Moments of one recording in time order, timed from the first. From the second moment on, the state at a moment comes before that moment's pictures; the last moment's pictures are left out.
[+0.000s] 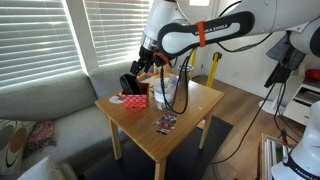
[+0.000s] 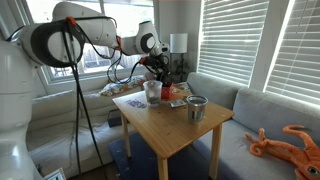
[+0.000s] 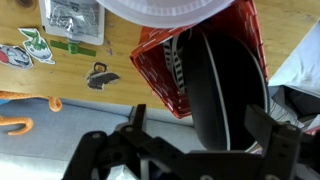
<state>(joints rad) 0.13 0.34 0.09 -1.49 -0.16 2.26 0.26</state>
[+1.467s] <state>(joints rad) 0.17 0.45 0.04 -1.24 -0.16 2.26 0.26</state>
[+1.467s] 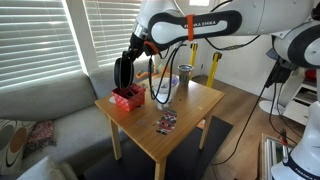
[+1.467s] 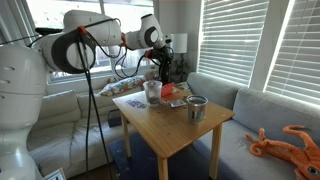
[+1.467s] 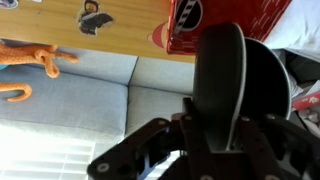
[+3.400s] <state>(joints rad) 0.04 -0.14 0.00 -1.78 -0.45 1.46 0.31</state>
